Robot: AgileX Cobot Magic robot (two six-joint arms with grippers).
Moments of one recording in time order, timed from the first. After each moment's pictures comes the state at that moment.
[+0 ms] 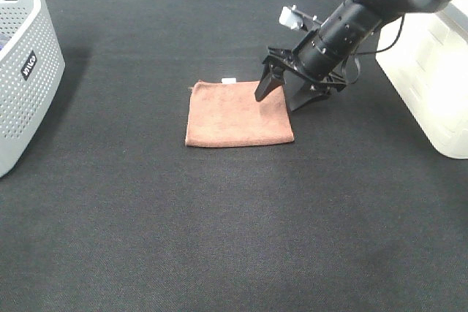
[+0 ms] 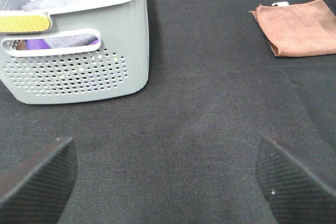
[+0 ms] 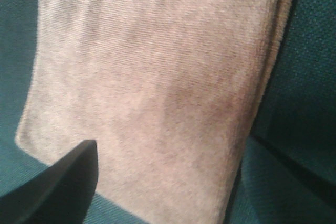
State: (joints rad) left arm -0.01 0.00 -0.50 -0.08 1.06 0.05; right arm 0.23 2.39 -1.84 0.64 0.91 -0.31
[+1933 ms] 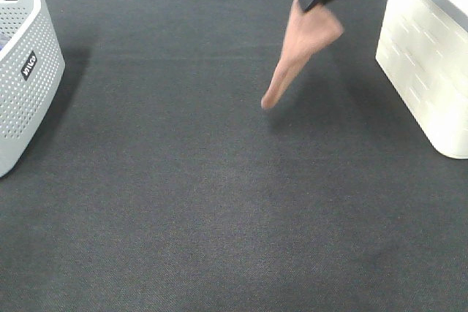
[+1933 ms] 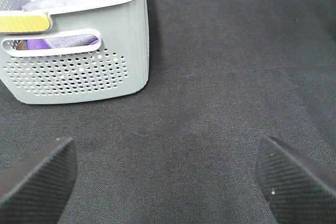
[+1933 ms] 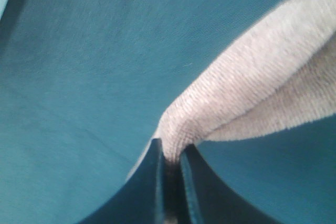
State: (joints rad) left arm -0.01 0.00 -0.50 -0.08 1.06 0.05; right arm 0.22 2.04 -1.94 0.44 1.10 -0.29
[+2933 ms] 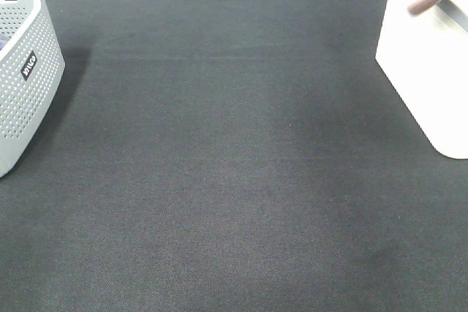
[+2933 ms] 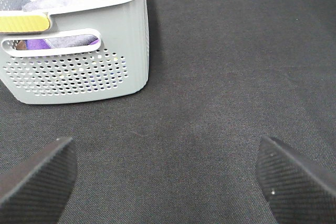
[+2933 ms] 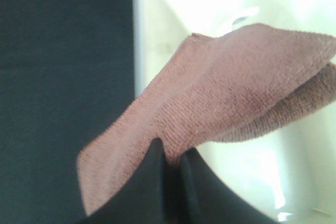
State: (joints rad) left arm -0.01 0.00 -0.50 -0.08 1.06 0.05; right arm -0.17 1.77 -1.94 0.20 1.11 -0.12
